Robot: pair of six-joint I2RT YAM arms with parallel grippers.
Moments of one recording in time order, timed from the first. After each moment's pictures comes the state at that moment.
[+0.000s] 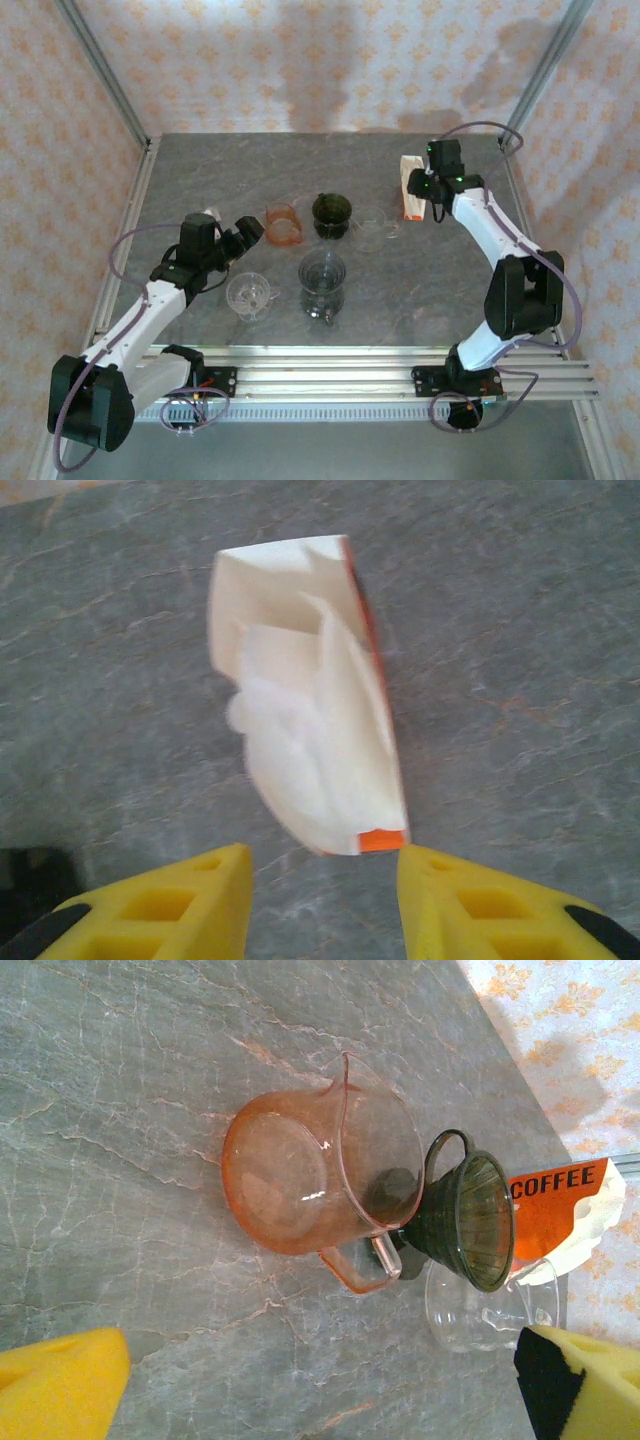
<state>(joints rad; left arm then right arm) -0.19 1.02 0.60 -0.22 0.19 -0.93 0.20 1.62 1.33 -0.55 0.10 0.34</state>
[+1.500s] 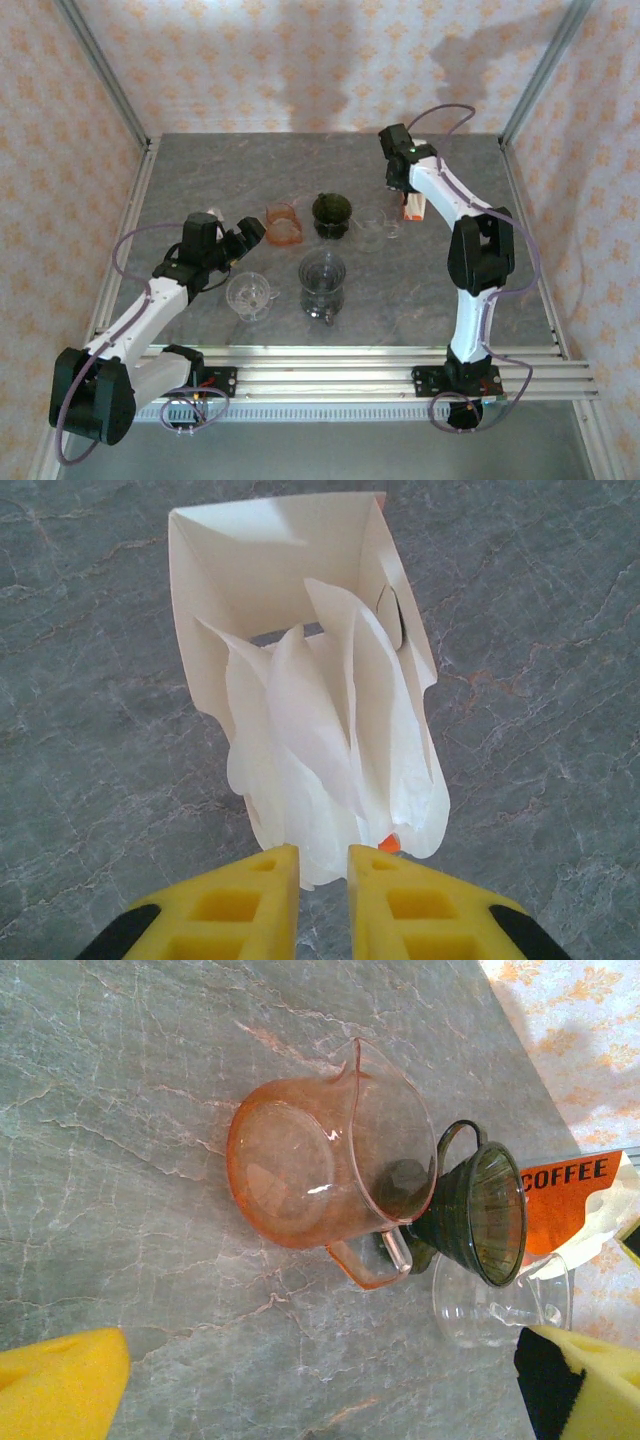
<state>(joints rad) -0.19 1.06 0.60 -0.22 0.21 -0.93 0.31 1.99 1.75 -0.87 0.43 0.47</state>
